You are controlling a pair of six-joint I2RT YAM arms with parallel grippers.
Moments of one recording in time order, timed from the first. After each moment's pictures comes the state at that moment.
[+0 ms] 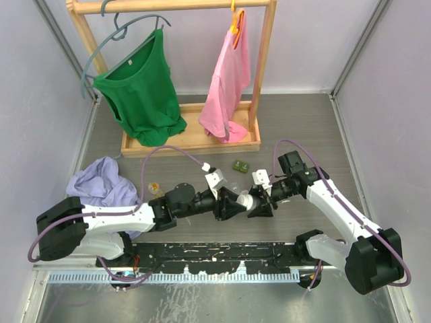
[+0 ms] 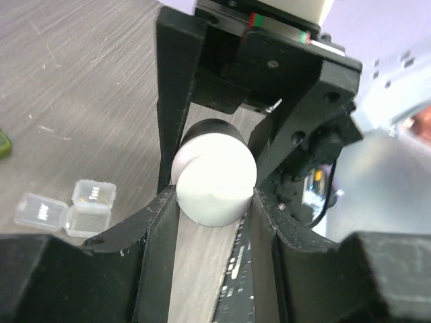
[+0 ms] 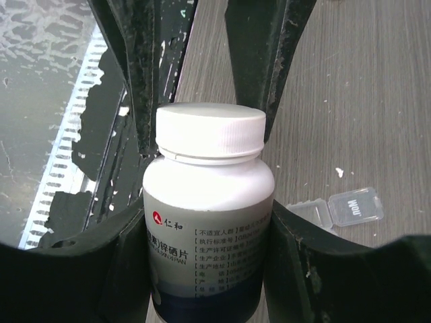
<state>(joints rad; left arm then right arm) -1.16 1.29 0.56 0.65 0.15 -0.28 0.33 1.08 0.71 -0.88 -1.14 -1.16</state>
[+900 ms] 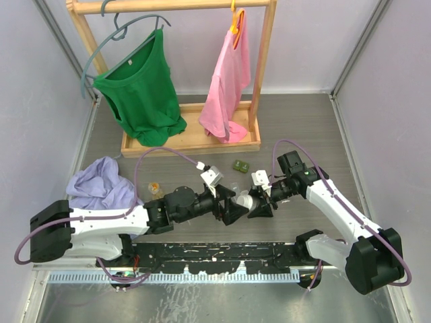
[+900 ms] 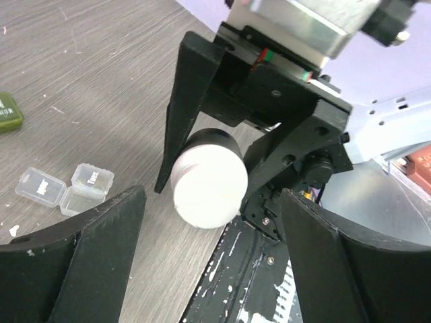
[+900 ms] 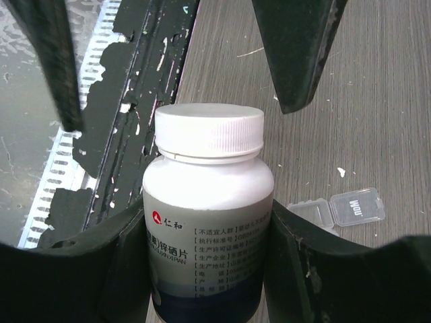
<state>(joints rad) -1.24 1.20 0.60 0.50 -0.09 -0.50 0.34 1.08 0.72 -0.88 -1.14 -1.16</state>
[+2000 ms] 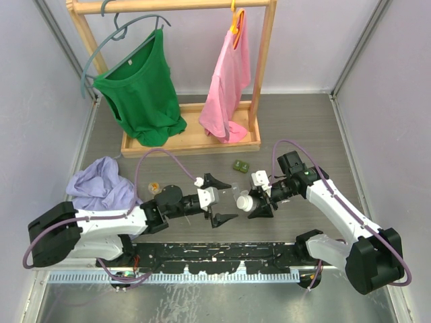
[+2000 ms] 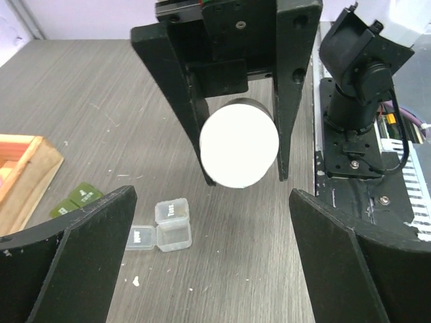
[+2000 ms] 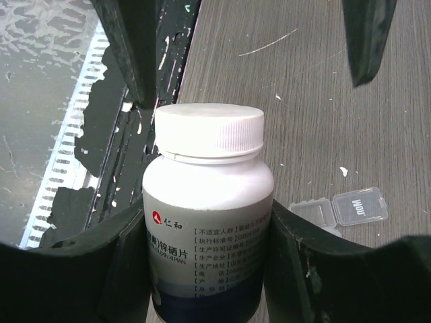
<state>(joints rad) -1.12 1.18 0.43 0.75 0.25 0.13 0.34 1.08 0.72 -0.89 -1.14 -1.17</state>
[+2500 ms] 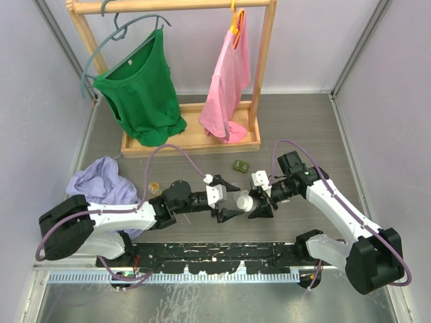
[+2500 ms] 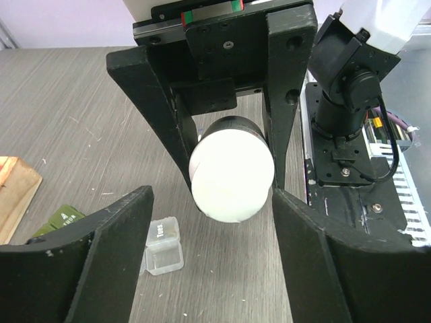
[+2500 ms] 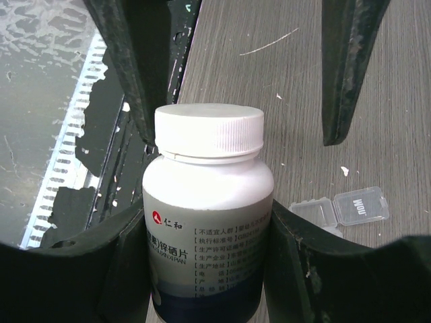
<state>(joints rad) -1.10 1.30 0.52 0.78 0.34 0.12 0.34 1.08 0.72 -0.89 -1.14 -1.17</state>
